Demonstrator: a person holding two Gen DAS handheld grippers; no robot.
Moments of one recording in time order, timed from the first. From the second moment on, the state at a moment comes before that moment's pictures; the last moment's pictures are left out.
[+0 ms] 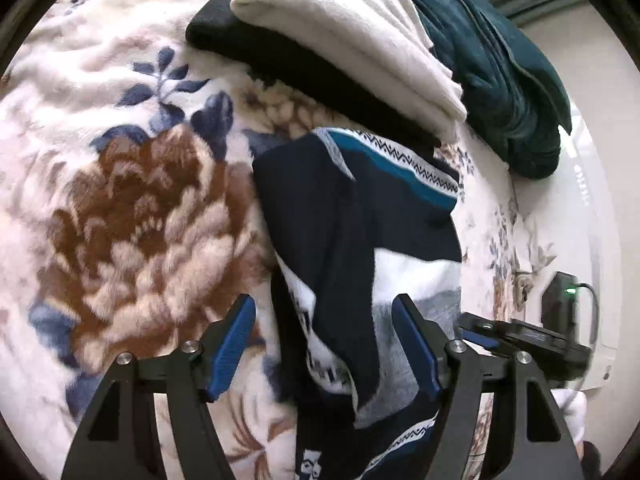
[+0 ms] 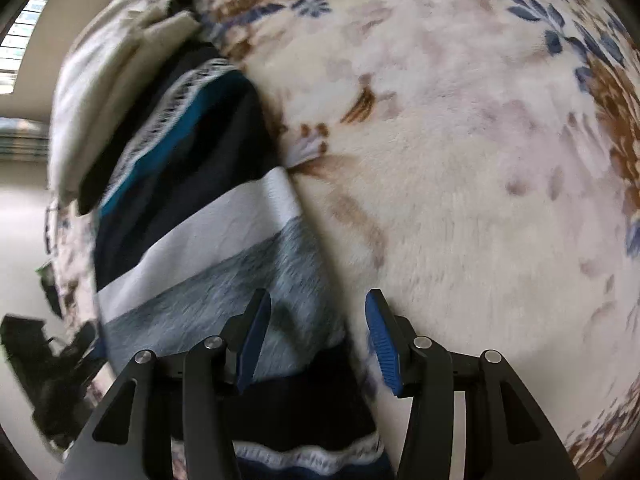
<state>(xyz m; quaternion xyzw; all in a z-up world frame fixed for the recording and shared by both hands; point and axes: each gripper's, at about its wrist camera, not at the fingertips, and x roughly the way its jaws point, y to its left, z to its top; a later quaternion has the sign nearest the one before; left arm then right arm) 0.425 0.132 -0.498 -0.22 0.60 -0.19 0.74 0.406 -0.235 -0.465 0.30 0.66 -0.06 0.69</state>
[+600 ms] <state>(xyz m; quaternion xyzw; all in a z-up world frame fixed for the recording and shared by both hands) 0.143 0.106 -0.514 -0.17 0.71 -0.12 0.67 0.099 -0.218 -0.483 0.30 0.76 0.02 0.57</state>
